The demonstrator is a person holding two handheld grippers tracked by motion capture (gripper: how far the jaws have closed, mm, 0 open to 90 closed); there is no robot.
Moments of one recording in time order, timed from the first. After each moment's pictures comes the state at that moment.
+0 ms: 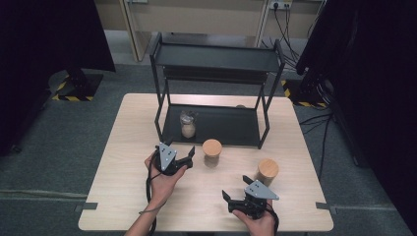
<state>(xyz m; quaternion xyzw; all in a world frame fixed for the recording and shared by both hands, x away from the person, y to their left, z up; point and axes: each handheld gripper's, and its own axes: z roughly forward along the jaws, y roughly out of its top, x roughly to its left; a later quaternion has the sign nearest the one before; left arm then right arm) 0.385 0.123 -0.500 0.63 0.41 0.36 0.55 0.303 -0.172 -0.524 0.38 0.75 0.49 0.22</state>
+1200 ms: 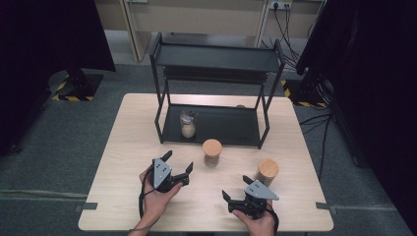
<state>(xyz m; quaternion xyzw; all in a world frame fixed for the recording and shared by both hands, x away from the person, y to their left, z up) 0.340 0.133 -0.509 0.65 0.39 0.34 0.56 0.303 -0.172 -0.524 0.38 0.75 0.49 0.23</state>
